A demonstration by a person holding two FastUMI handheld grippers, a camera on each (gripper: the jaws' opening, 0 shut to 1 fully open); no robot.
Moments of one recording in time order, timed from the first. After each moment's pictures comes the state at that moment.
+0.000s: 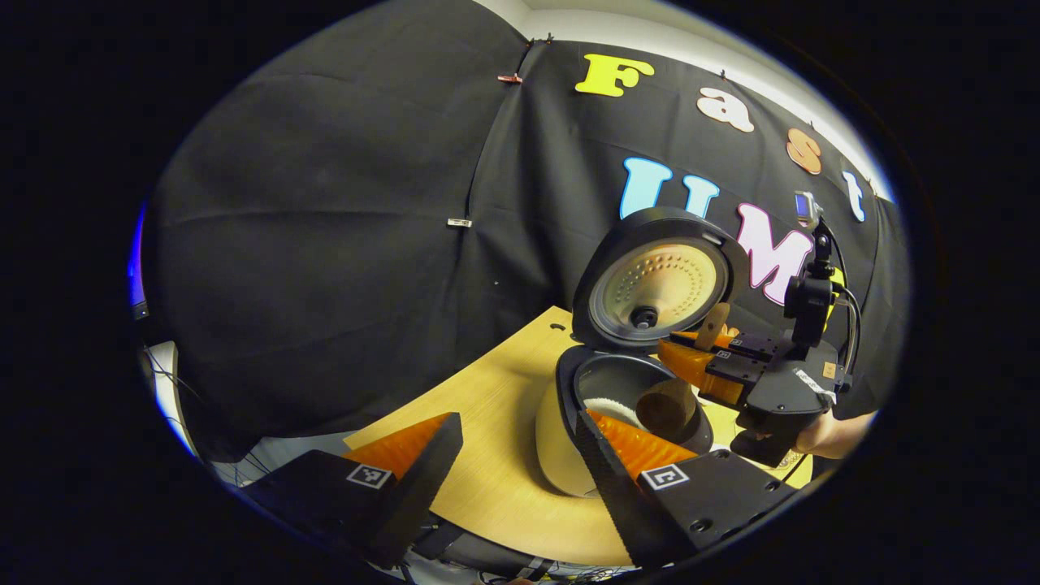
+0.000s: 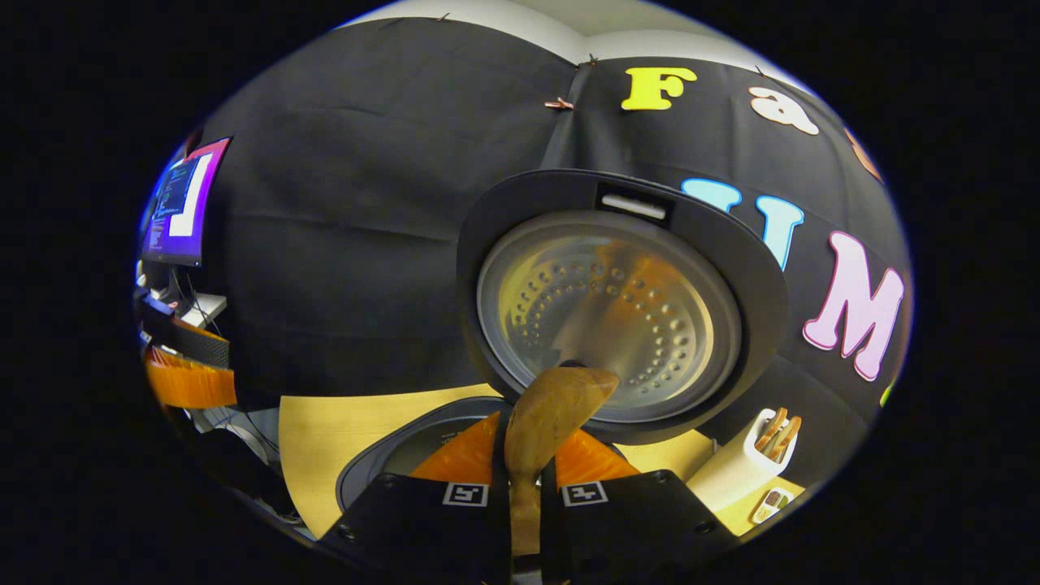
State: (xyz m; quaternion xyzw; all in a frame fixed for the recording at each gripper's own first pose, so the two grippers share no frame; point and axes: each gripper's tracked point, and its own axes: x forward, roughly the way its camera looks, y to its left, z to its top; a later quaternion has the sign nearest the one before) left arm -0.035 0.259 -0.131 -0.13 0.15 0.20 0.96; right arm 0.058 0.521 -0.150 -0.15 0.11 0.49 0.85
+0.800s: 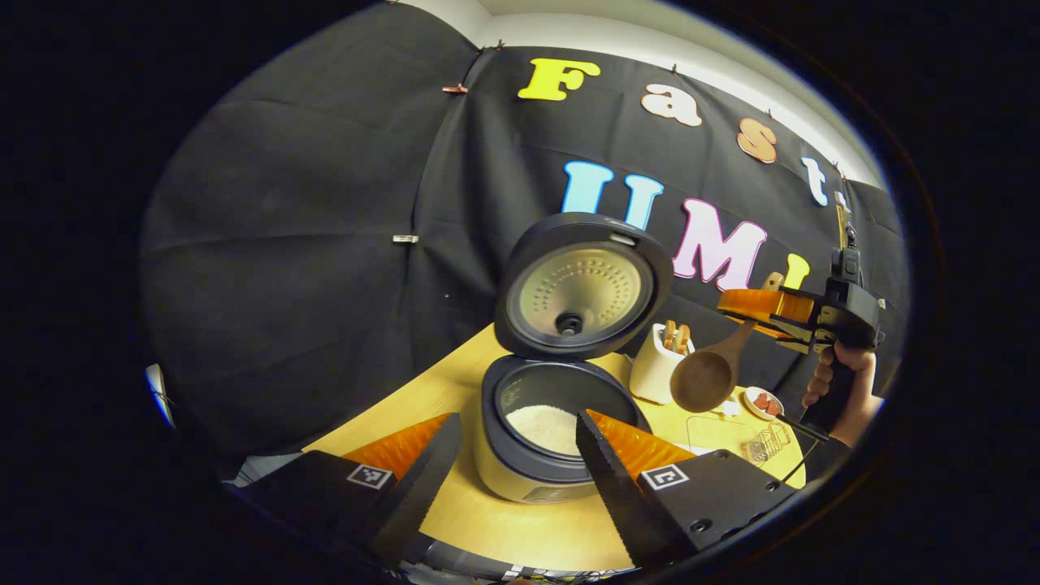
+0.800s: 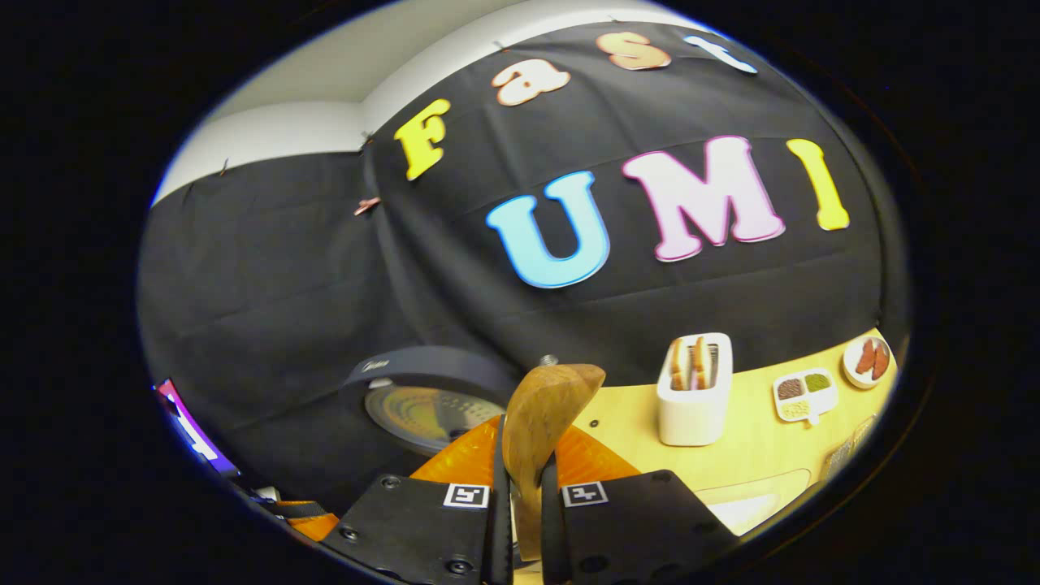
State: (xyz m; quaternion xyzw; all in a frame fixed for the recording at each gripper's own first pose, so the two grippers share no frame) left arm 0.000 0.177 -0.101 -0.10 0.13 0.13 0.98; right arm 0.135 0.336 -0.033 0.17 0.16 0.30 0.93
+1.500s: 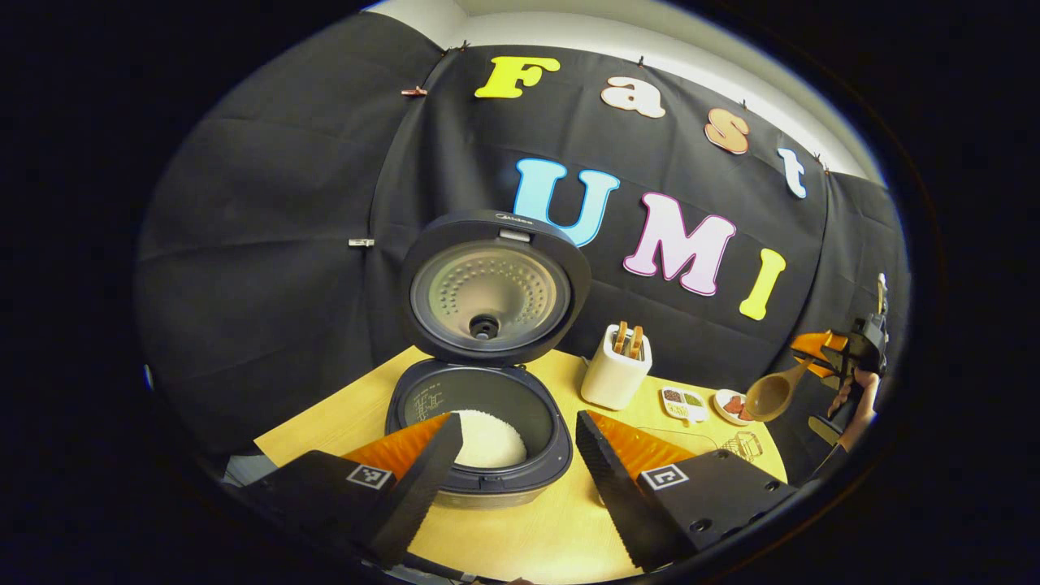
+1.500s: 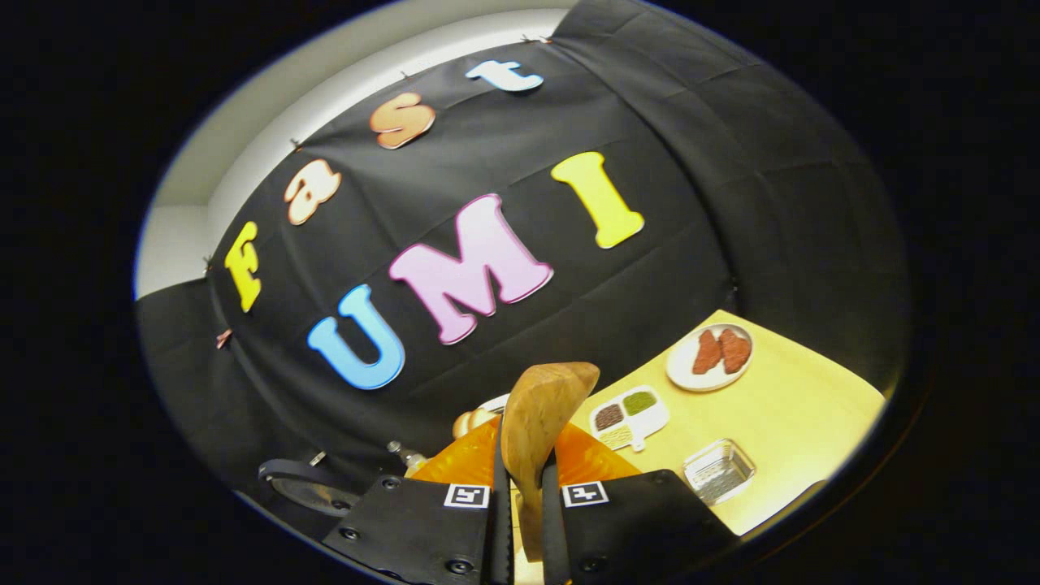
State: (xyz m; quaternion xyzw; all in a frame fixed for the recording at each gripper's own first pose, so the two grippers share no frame) left arm 0.046 0.086 -0.084 -0.09 0.13 0.11 0.98; right arm 0.225 0.013 -0.044 0.28 0.13 0.03 0.95
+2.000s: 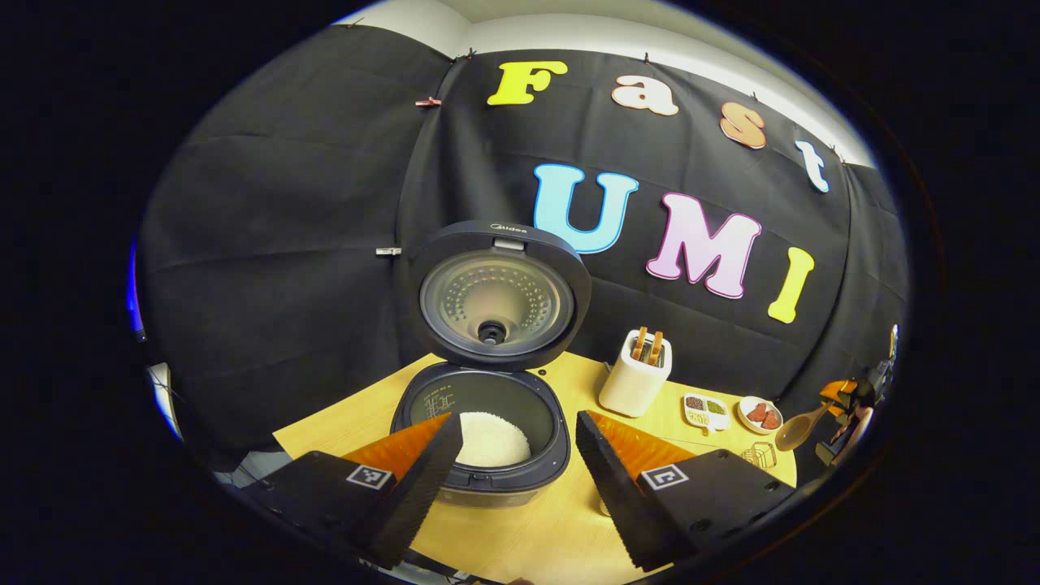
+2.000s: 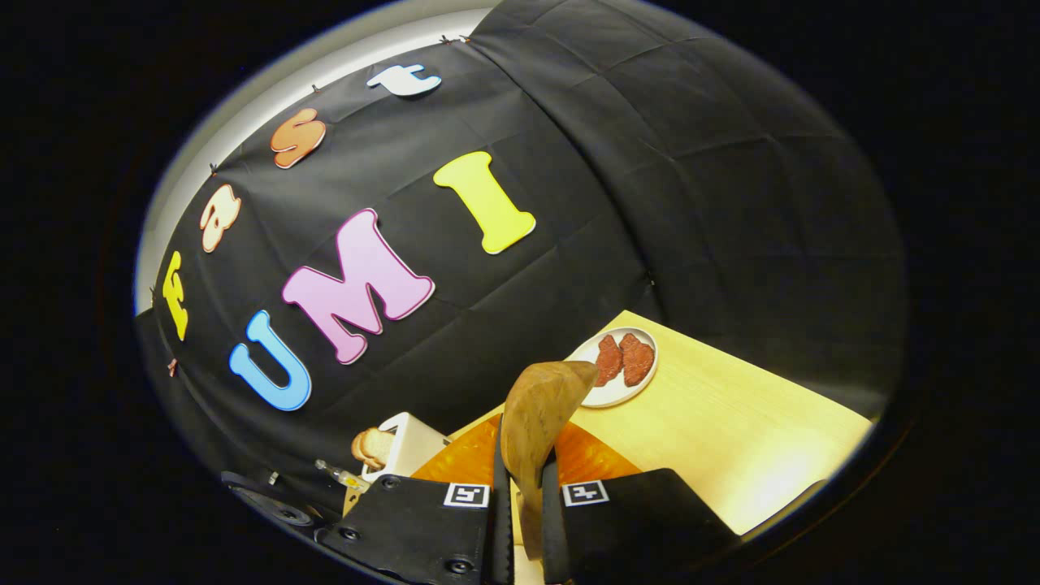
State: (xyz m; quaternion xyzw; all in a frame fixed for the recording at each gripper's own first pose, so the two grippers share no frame) left arm 0.043 0.067 -0.079 -0.09 0.13 0.19 0.97; right arm 0.255 -0.111 -0.132 0.28 0.17 -0.07 0.94
